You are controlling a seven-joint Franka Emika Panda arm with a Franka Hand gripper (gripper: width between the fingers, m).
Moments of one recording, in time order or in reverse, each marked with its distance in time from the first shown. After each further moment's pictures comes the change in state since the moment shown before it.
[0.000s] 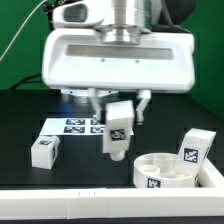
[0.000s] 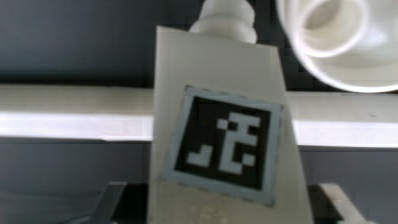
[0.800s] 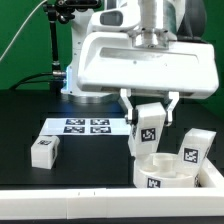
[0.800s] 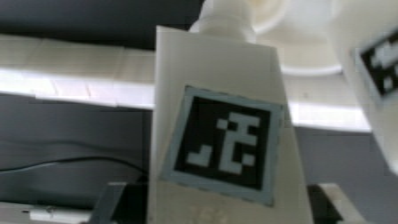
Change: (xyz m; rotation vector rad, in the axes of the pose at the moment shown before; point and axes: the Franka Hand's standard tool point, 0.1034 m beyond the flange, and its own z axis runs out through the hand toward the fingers) arm -0.002 -0.013 0.002 -0.019 0.169 -0.055
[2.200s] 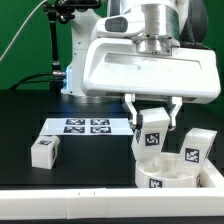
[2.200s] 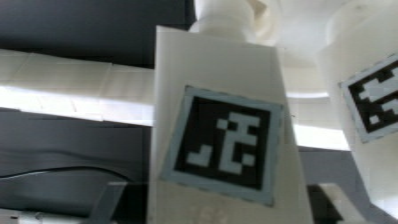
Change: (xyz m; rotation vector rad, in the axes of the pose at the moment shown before) arm -0.002 -0.016 0.002 0.011 -0.004 -0.023
